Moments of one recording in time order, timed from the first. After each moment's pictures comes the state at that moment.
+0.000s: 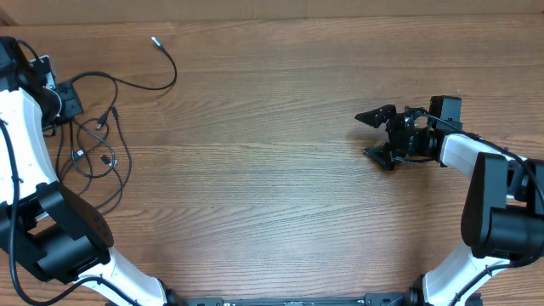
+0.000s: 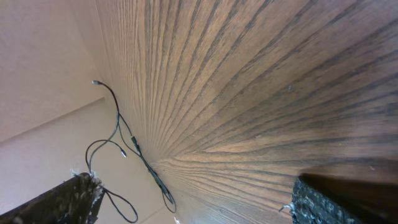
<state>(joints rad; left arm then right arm) 0.49 1.94 1.80 -1.04 0.02 0.05 -0.16 1.92 0.96 -0.18 -0.88 0.83</state>
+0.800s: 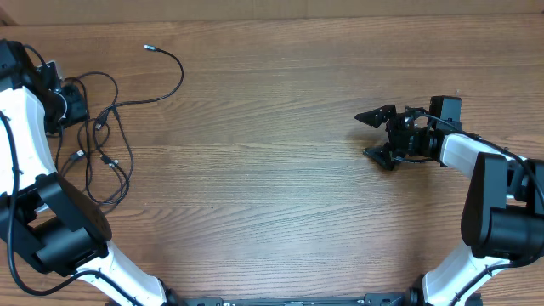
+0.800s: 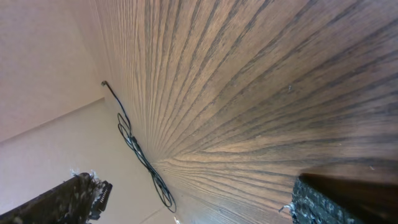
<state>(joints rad) 0.49 1.98 1.80 -1.05 0.11 0.02 -0.16 1.92 0.96 -0.18 -0.88 0.83</state>
